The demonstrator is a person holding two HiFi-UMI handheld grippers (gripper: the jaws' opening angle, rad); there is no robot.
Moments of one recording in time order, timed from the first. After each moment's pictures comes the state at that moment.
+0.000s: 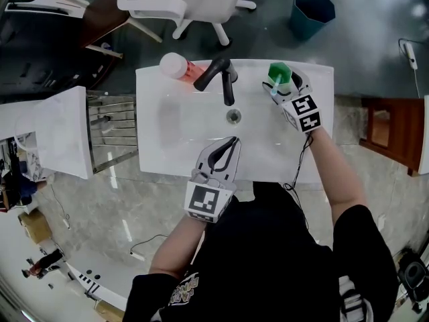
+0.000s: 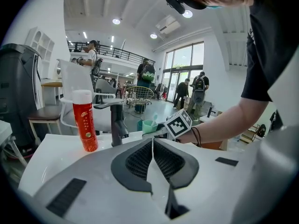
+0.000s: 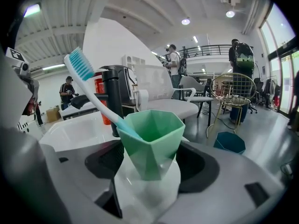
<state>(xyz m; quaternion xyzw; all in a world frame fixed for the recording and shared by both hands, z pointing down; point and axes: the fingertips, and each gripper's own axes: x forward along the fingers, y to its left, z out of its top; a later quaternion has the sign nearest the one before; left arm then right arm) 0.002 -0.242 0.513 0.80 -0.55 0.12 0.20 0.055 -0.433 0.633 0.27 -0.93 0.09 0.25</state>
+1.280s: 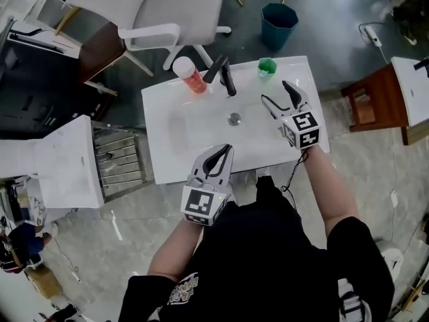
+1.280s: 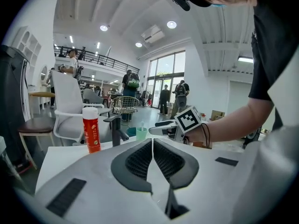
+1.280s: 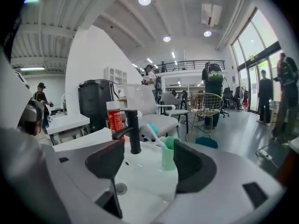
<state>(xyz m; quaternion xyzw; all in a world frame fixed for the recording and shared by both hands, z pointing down) -0.044 -0.155 0.470 0.87 -0.47 0.10 0.14 0.074 -0.327 0.528 0.42 -0.89 0.09 0.18</state>
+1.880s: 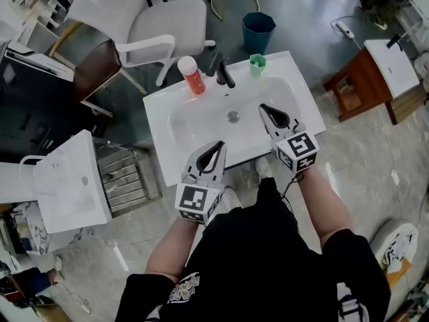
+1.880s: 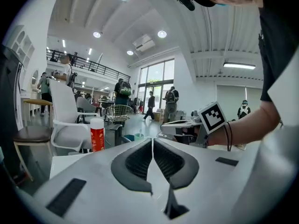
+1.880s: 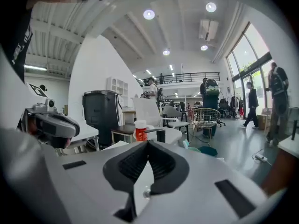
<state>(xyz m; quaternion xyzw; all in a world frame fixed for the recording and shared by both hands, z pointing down) -0.097 -0.107 0.442 0.90 -0.43 0.07 0.10 0.016 -0.195 0.450 0.44 -0.89 0.05 0.13</state>
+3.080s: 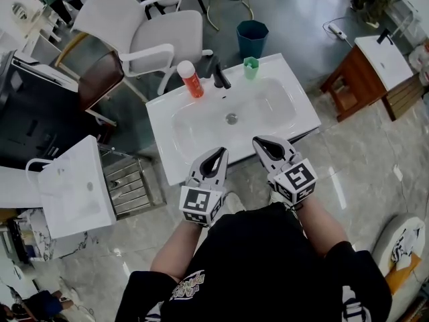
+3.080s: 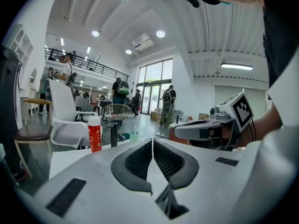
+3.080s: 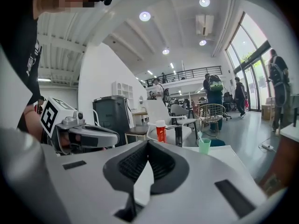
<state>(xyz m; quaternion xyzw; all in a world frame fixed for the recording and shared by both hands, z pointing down) -0.091 -0.067 0.439 0.90 -0.41 0.07 0.10 -0.012 -0.078 0.430 0.41 -0.90 0.09 0.11</state>
